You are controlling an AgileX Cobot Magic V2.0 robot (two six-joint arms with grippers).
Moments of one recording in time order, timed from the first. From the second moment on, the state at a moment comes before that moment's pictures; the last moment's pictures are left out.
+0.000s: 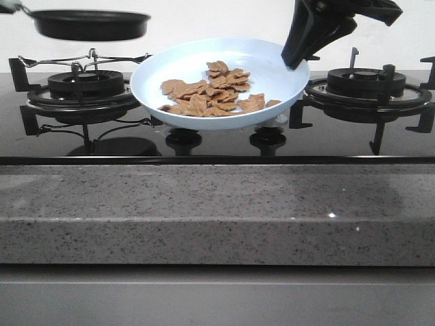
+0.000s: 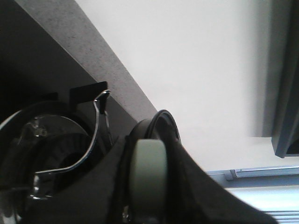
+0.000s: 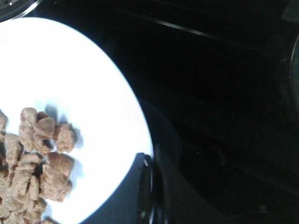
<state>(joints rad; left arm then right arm) 0.33 1.93 -1.51 -1.58 0.99 0.58 0.31 1.65 -1.41 0.35 0.76 -0.14</state>
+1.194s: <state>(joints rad) 0.33 1.94 -1.51 -1.32 0.94 0.56 0.31 1.65 -1.41 0.35 0.76 -0.14</state>
